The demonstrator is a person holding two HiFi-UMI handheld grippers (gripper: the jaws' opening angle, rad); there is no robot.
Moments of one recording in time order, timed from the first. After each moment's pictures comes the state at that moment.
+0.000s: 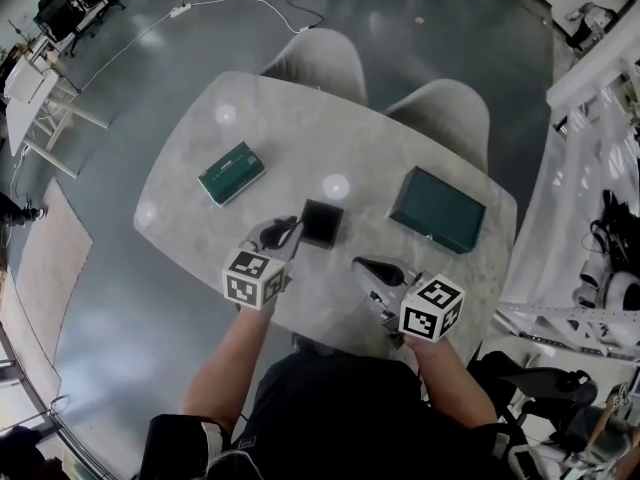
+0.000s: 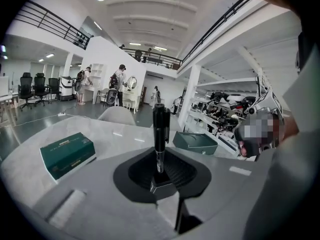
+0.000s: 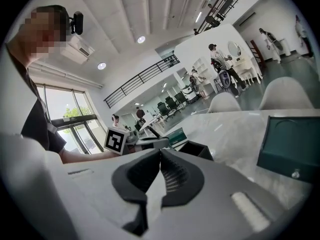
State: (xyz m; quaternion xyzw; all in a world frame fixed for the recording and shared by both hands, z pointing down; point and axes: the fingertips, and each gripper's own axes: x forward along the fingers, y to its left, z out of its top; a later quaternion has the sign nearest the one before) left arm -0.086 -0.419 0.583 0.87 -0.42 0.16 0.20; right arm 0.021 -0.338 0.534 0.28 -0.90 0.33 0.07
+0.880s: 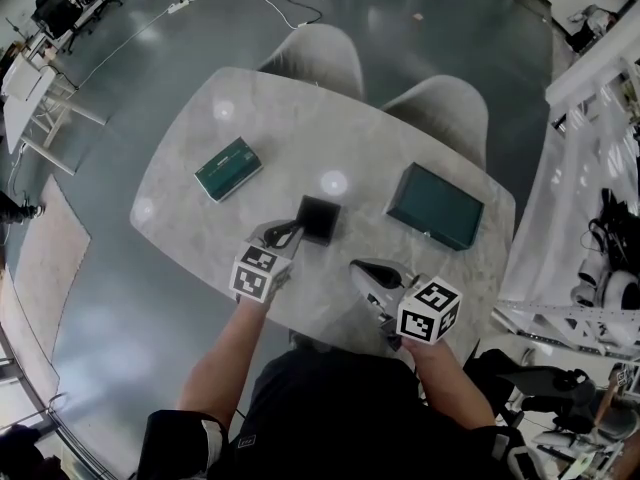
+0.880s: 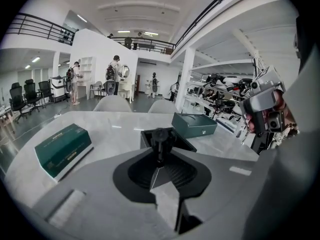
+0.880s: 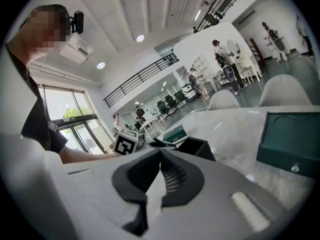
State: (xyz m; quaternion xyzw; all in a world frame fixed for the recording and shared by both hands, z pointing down) left arm -0.077 -0.411 0.633 0.87 -0.39 0.25 0.18; right arm 0.025 -0.328 0.542 0.27 -0.90 0.34 0.07
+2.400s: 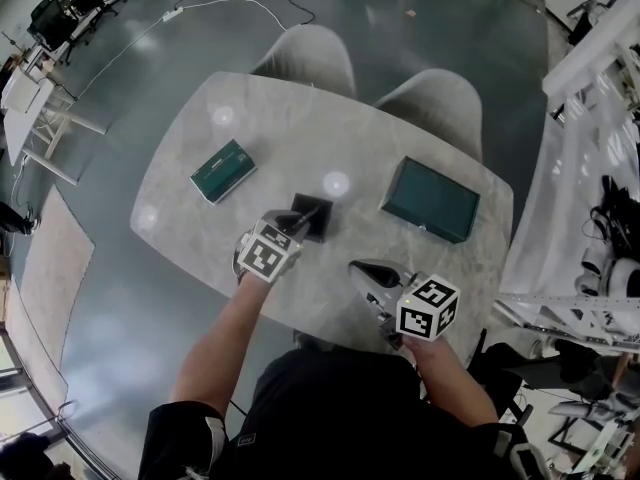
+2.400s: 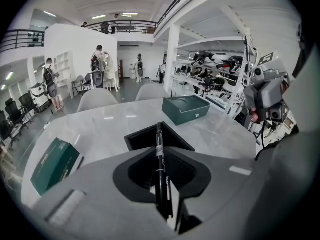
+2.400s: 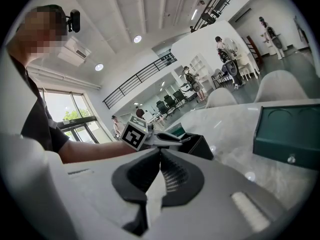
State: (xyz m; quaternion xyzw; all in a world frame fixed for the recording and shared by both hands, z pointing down) left arm -0.042 -0.418 0.644 0.87 -0.30 0.37 0.16; right arm 0.040 -0.315 0.550 0.27 -0.89 0.35 0.07
